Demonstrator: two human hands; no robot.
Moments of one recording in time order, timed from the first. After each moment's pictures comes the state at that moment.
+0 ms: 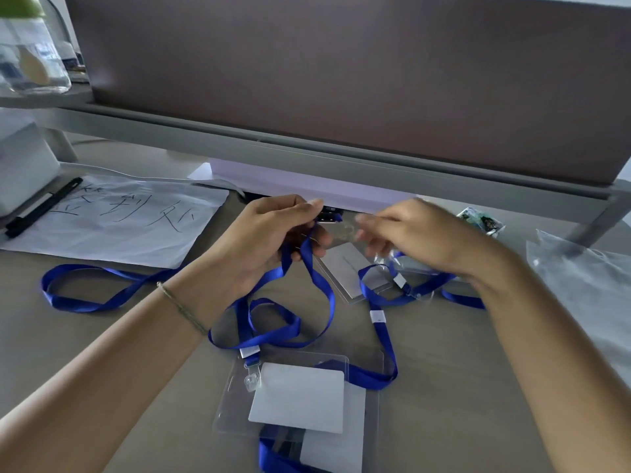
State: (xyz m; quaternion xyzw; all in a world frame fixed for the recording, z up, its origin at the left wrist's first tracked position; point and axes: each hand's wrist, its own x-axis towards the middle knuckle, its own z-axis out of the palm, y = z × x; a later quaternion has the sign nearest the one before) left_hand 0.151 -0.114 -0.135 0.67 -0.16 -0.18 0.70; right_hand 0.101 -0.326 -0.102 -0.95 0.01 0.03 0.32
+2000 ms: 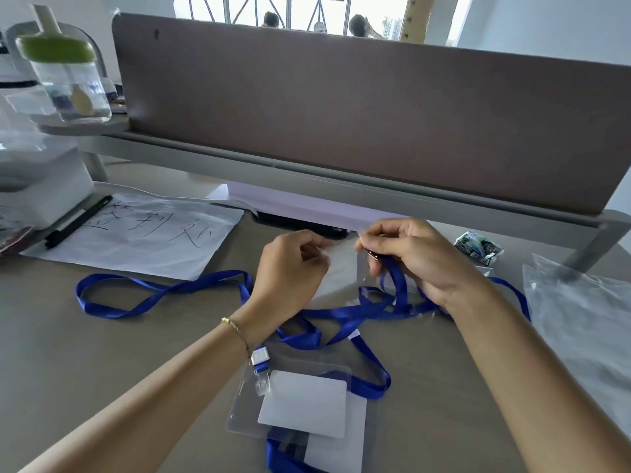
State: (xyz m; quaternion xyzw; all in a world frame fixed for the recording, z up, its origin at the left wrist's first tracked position) left_hand 0.140 -0.138 -0.164 0.84 -0.13 0.07 0.52; right_hand 0.105 -0.324 -0.117 -0.79 -0.01 0.01 0.62
